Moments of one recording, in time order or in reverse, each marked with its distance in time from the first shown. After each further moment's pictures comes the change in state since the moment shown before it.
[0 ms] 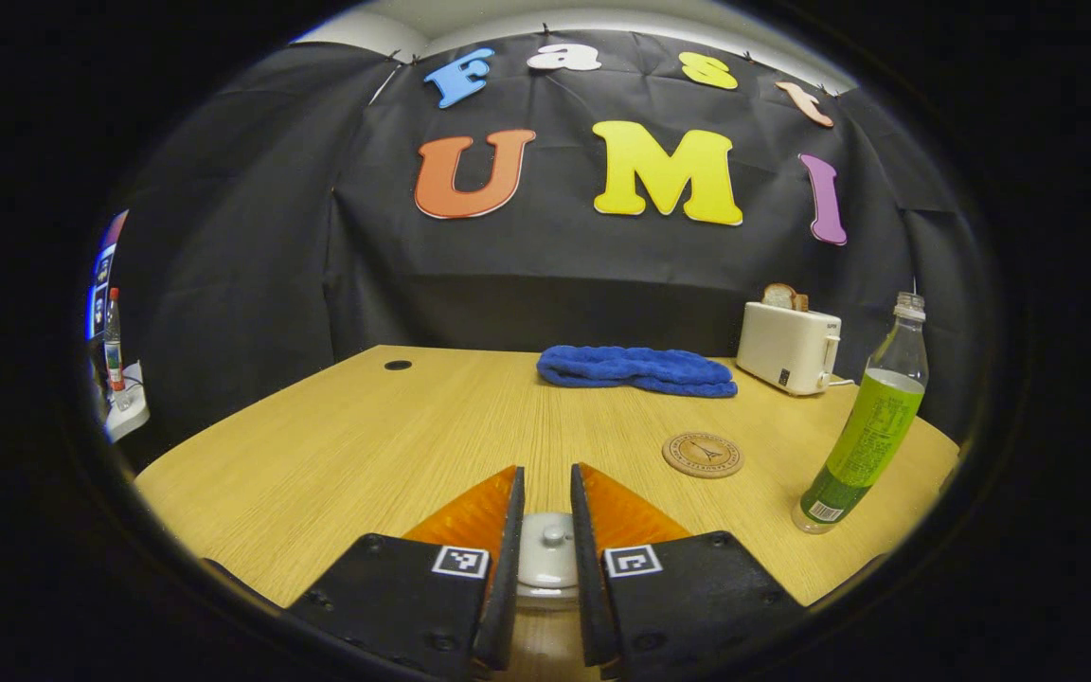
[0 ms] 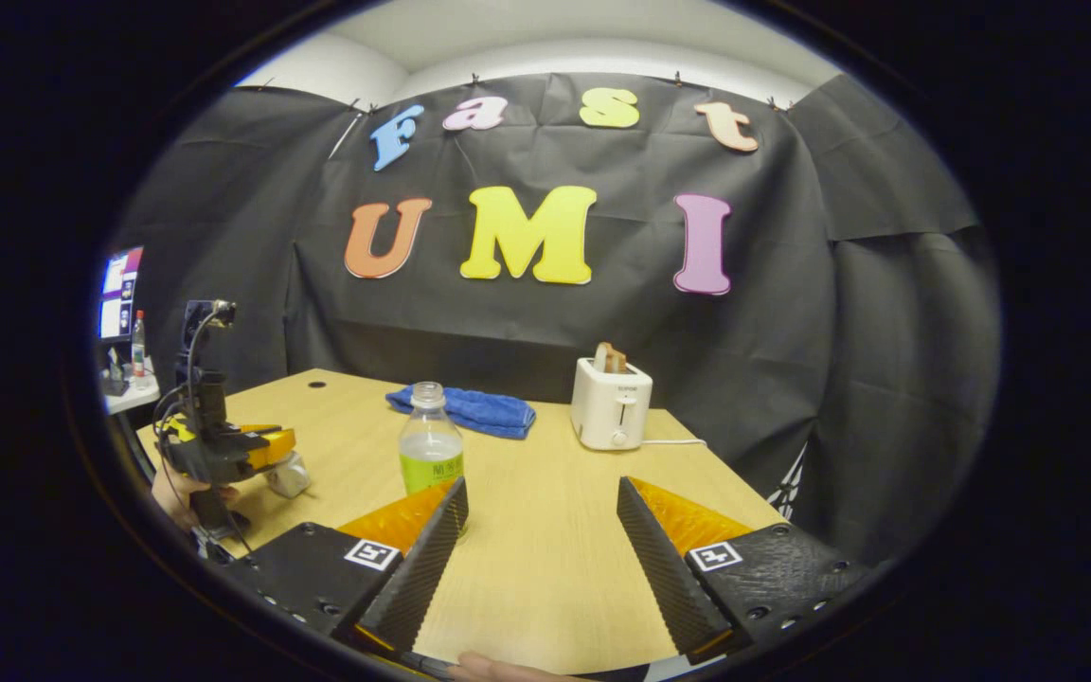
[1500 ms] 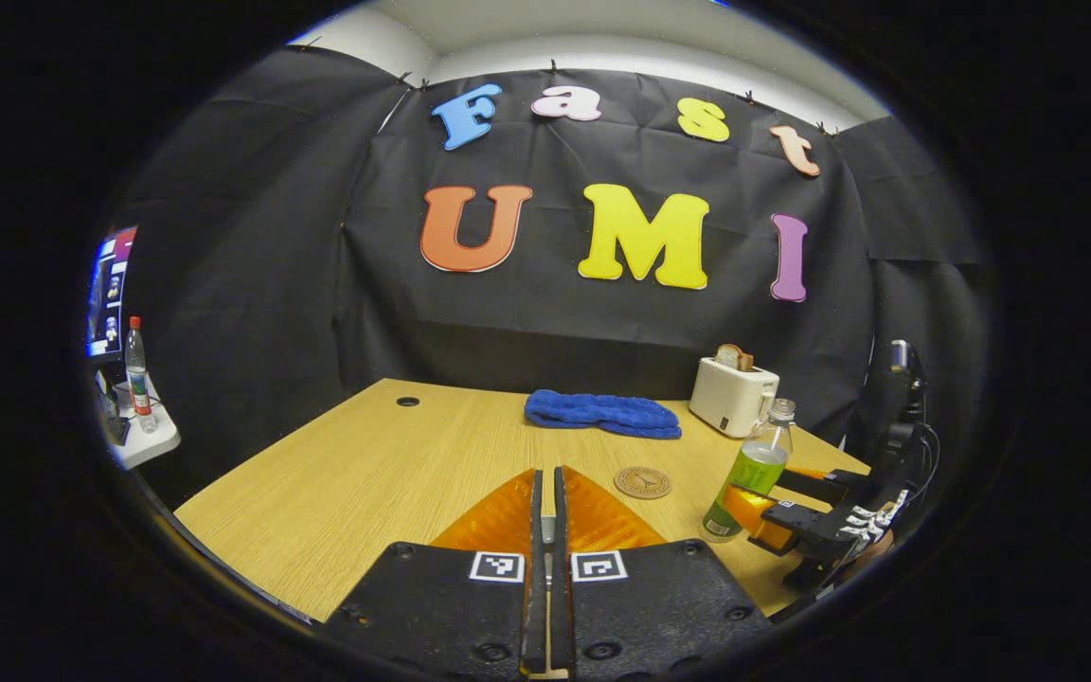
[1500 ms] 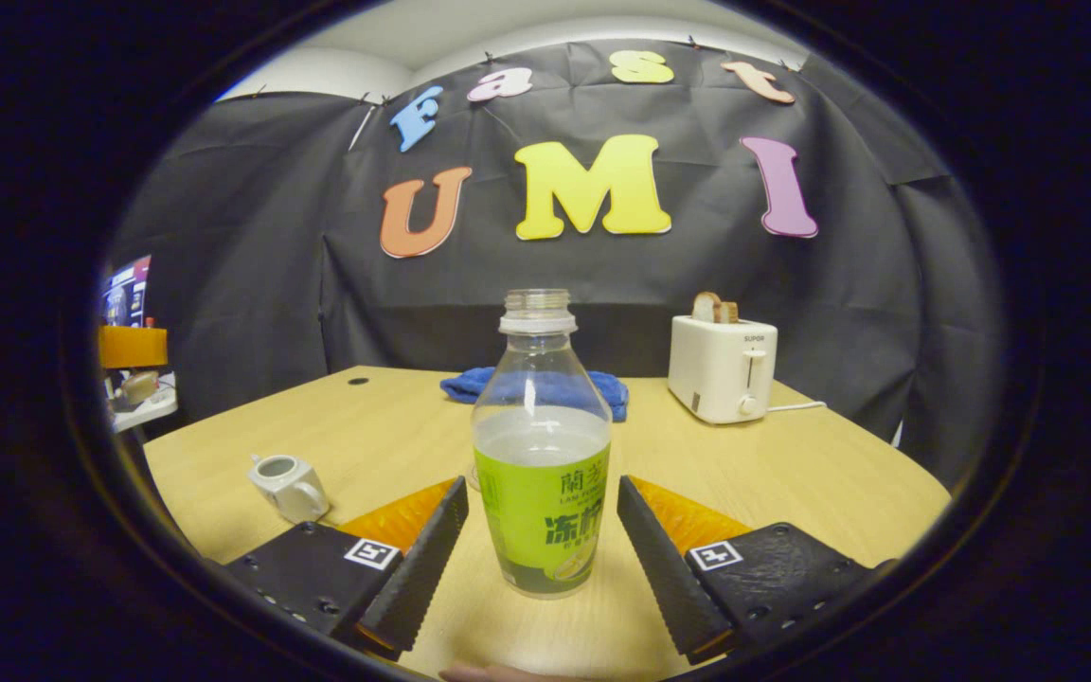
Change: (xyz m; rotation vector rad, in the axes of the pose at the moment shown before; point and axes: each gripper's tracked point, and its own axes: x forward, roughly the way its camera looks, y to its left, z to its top) left arm -0.131 0.006 0.080 -0.040 -0.079 -0.075; right arm 0.134 0.118 -0.055 0.081 0.032 0.171
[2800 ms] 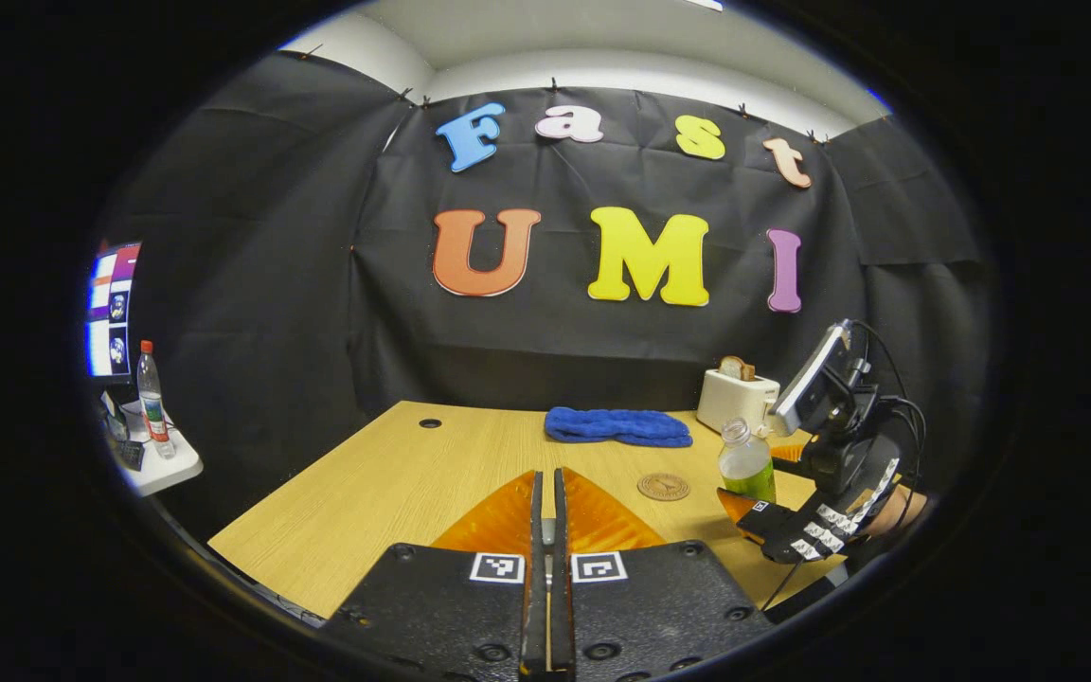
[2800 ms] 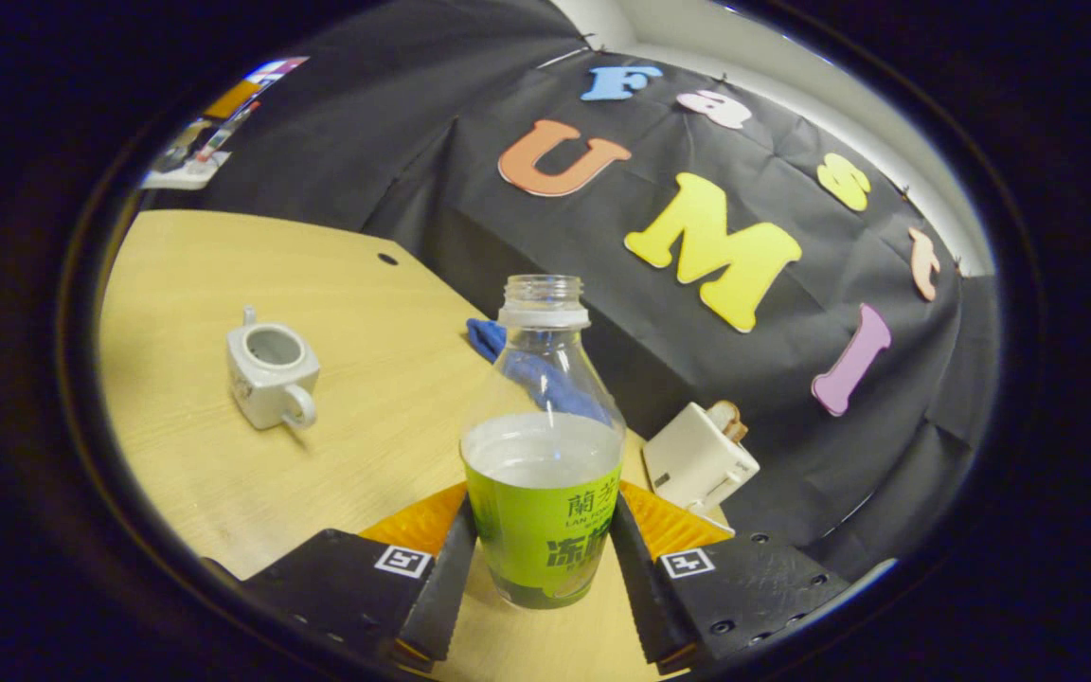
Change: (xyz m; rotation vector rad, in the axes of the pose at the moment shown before) left arm -0.029 0.051 0.014 0.051 -0.029 0.001; right arm 0.000 0.050 0.010 -0.730 0.067 -0.126
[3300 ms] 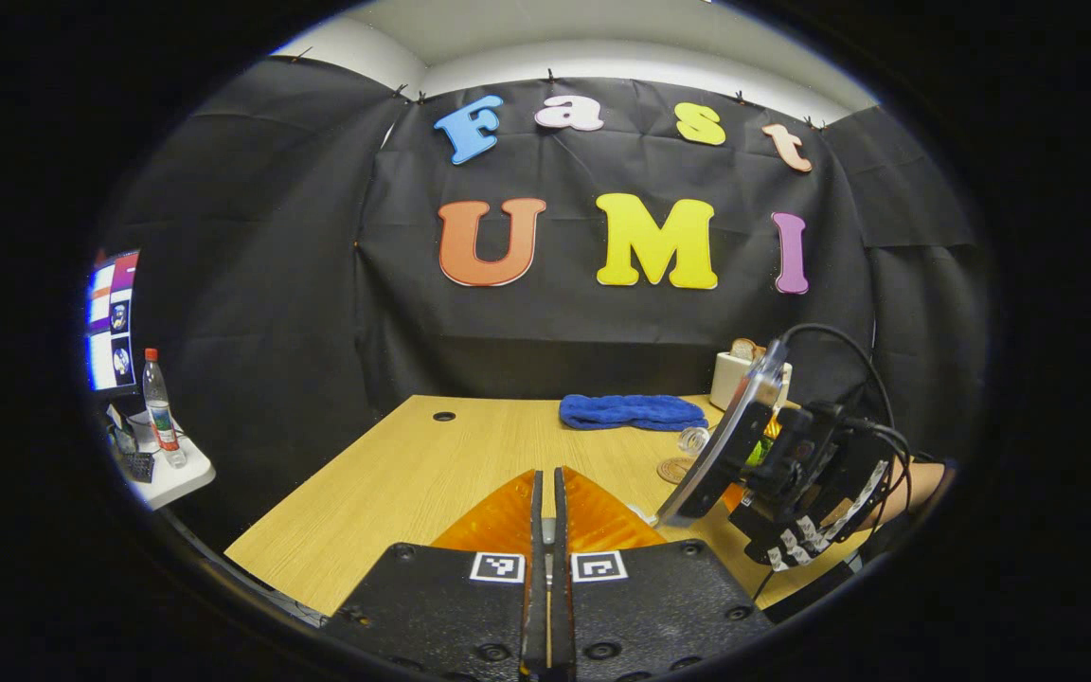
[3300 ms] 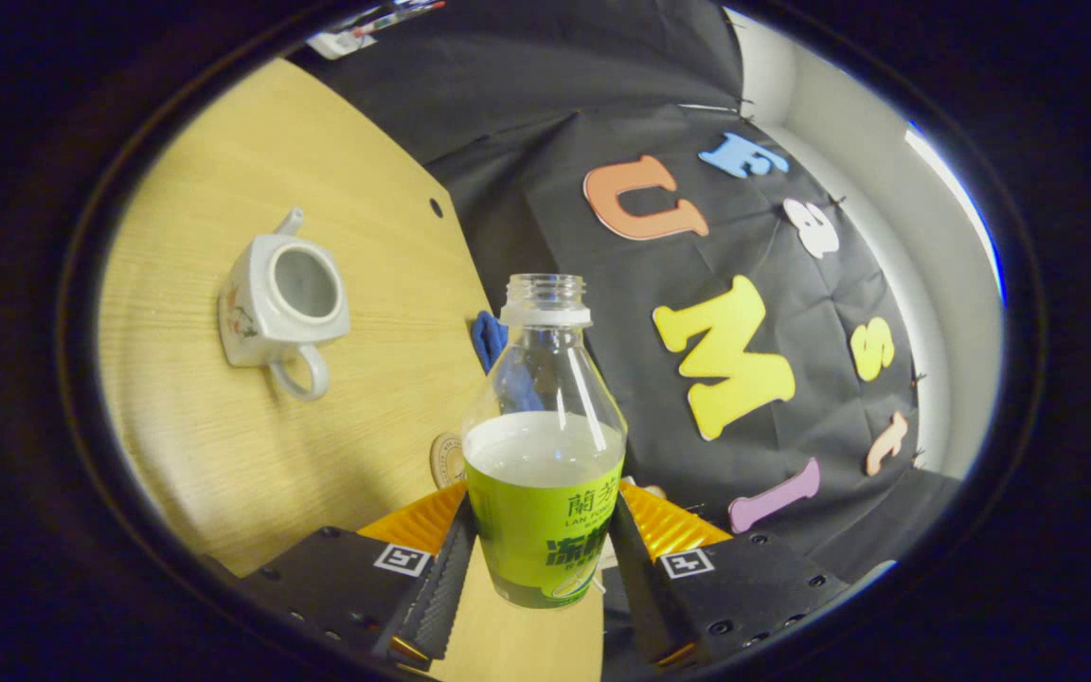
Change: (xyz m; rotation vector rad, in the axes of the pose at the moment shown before) left arm -0.002 0.021 -0.002 0.021 0.012 0.014; right arm 0.009 0.022 0.044 -0.502 -0.057 -0.160
